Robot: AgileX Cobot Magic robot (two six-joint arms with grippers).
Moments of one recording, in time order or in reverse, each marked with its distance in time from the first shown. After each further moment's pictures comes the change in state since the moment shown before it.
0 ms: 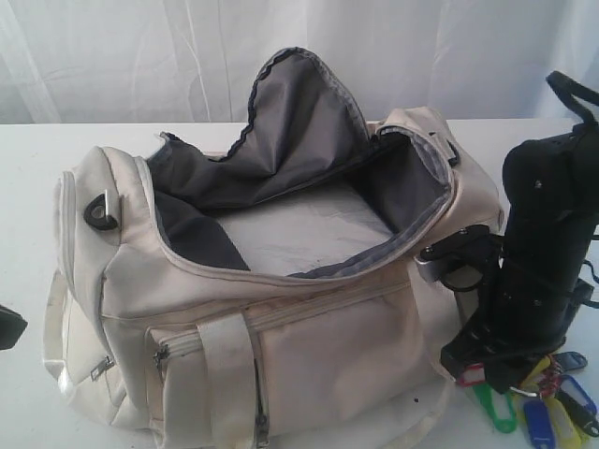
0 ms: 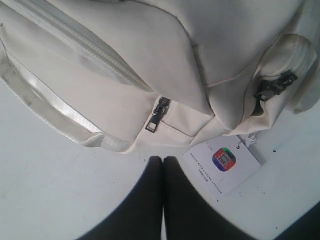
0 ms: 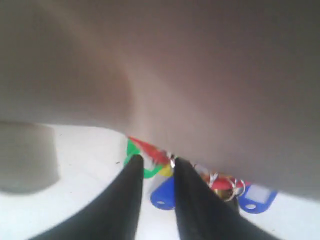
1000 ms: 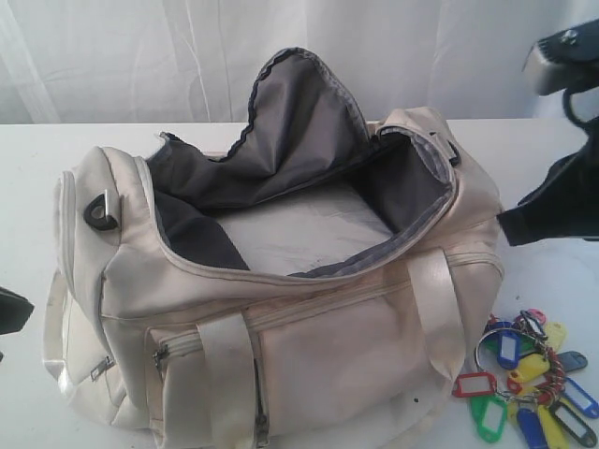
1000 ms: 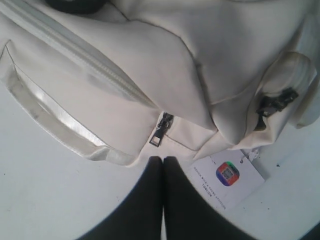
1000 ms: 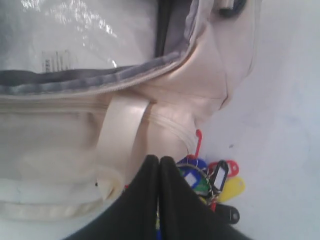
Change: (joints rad) left arm 0.000 0.000 0.000 0.000 -0.050 0.000; right arm 0.000 -0.660 -0.020 0.043 -0.114 0.059
